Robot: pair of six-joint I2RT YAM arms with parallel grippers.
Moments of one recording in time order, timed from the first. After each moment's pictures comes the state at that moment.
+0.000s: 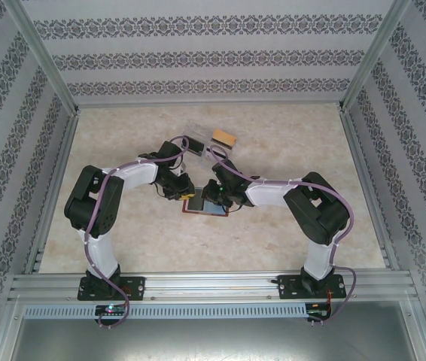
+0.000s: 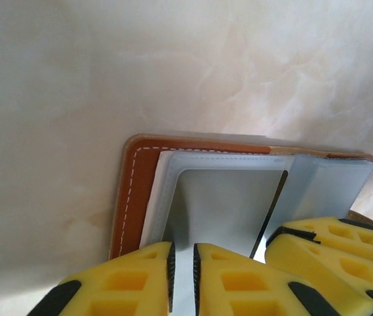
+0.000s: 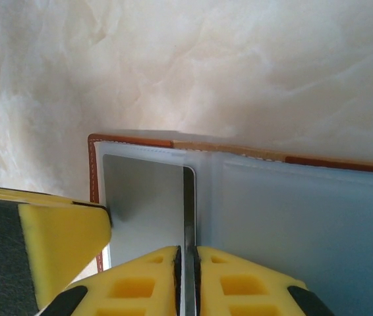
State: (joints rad) left arm -0.38 1.87 1.15 -0.55 0.45 -0.68; right arm 0.70 1.85 0.97 -0.03 -0.25 1.01
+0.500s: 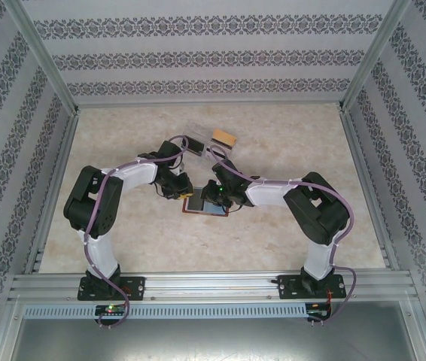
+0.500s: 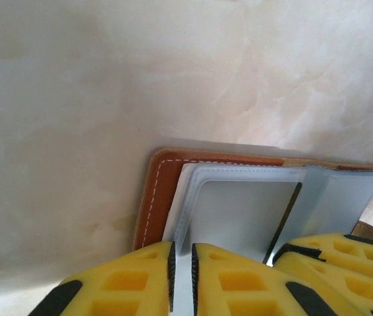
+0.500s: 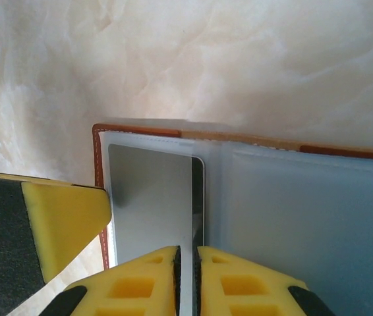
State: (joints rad) left arm -0.38 1.88 1.15 -0.55 0.44 -0.68; right arm 0.70 1.85 0.97 -0.03 -0.28 1.02
